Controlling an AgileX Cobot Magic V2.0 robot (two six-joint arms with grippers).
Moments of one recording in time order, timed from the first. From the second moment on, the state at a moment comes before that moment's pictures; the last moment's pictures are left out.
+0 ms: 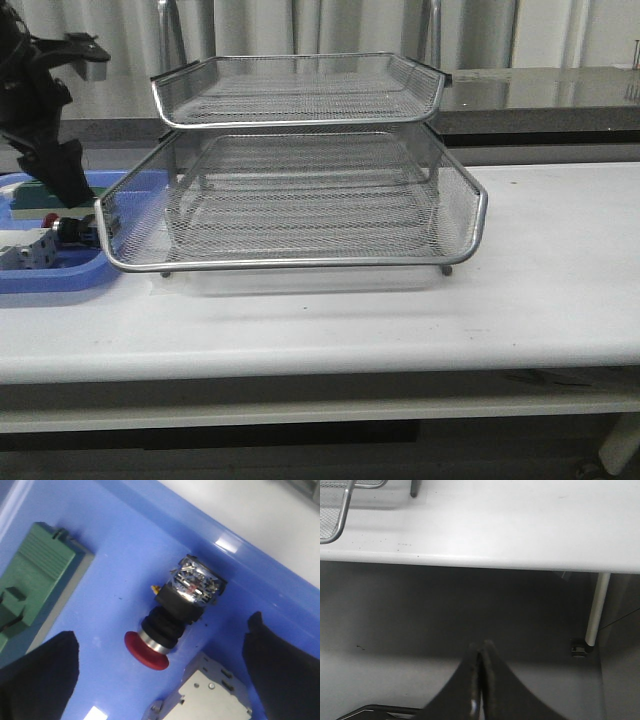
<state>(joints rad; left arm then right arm) -0.02 2.23 -1.93 -0.12 1.00 0.92 0.11 0.50 -0.62 0.04 0.96 0.05</state>
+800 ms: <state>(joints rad) -0.02 2.37 -1.96 -0.14 0.96 0.96 0.11 0.50 -0.62 0.04 0.96 0.05</state>
